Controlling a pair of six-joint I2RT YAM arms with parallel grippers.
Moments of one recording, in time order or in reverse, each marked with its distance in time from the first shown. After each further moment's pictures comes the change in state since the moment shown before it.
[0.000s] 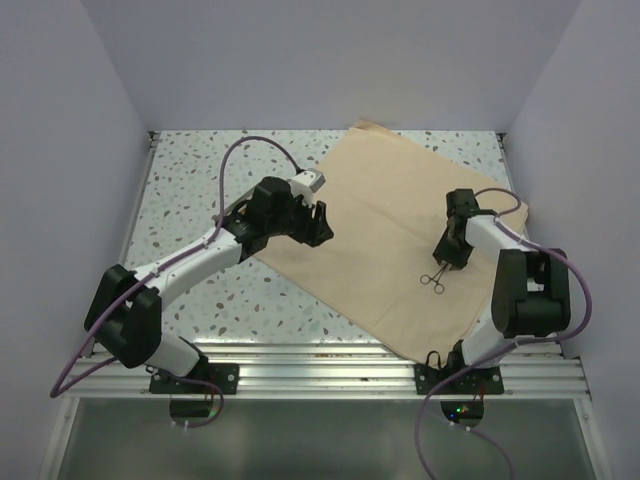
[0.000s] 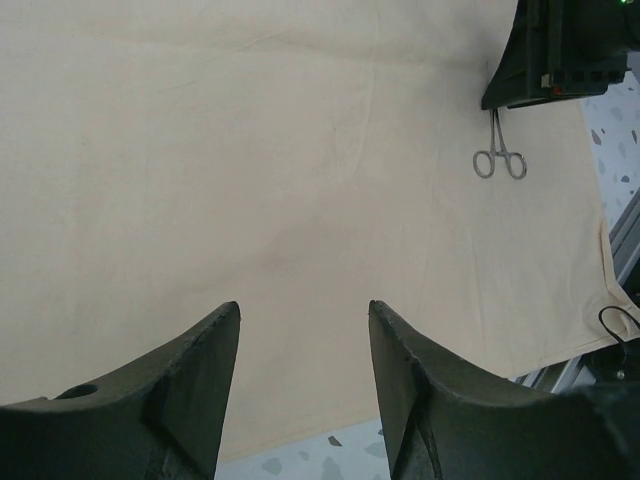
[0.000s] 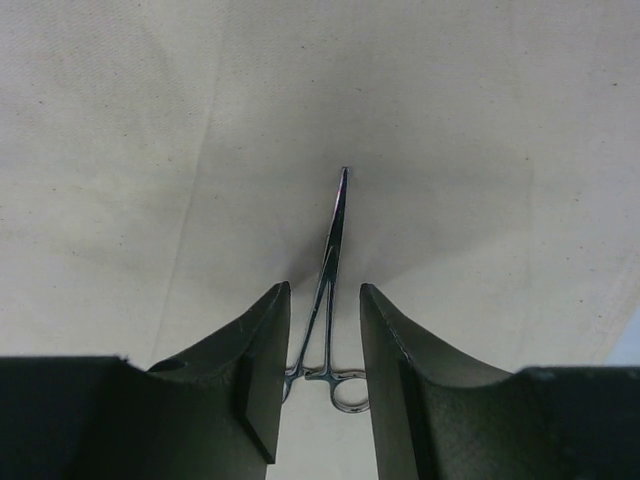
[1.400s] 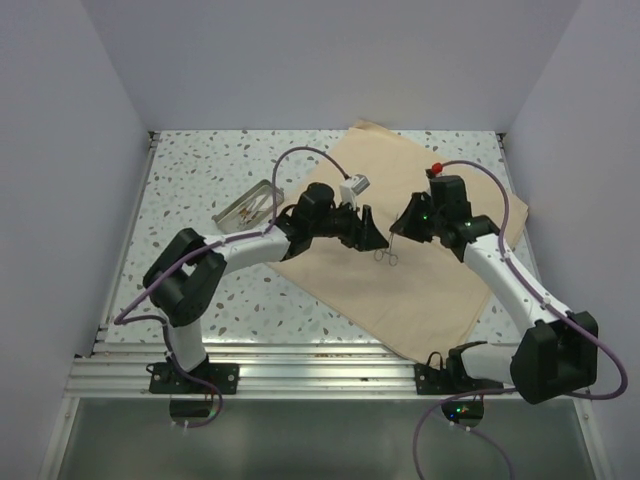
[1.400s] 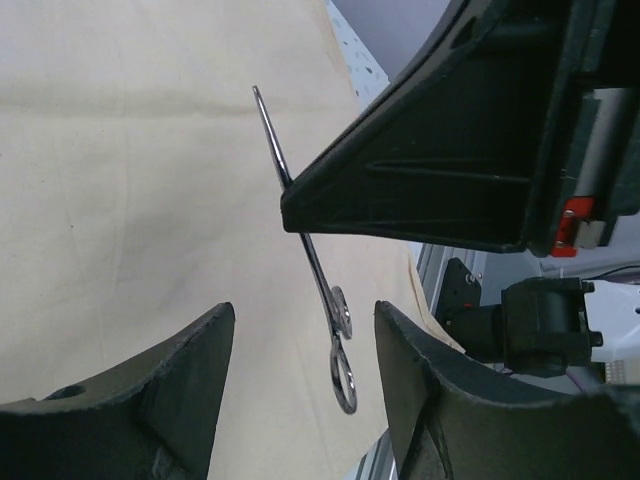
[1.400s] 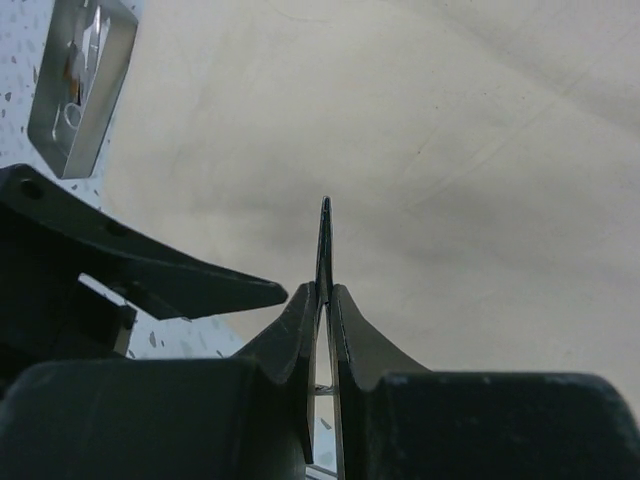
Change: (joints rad) left arm -0.137 0.348 0.124 0.429 0.262 -0.332; right arm 0.266 -0.331 0.039 0.158 -0.381 0.044
